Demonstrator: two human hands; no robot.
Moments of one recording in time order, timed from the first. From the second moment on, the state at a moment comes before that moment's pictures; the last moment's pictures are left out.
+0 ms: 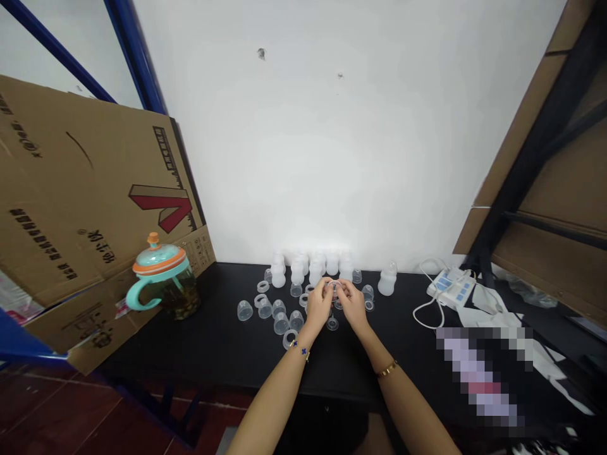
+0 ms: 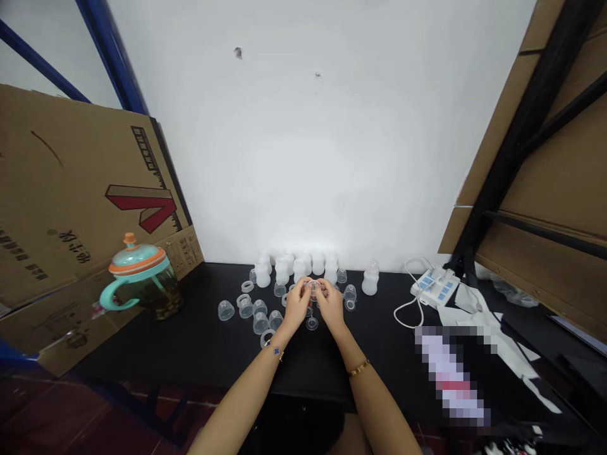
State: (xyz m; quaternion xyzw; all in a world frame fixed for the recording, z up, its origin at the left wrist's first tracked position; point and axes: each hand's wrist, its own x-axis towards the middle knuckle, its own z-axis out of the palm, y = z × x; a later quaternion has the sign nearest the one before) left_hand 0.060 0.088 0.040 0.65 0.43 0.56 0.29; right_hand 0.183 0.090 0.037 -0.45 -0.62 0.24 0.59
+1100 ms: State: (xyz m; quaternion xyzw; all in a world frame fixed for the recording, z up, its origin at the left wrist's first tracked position) left_hand 0.060 0.082 0.044 0.65 0.43 0.55 0.30; right_hand 0.179 0.090 0.036 -0.45 -0.60 0.27 0.60
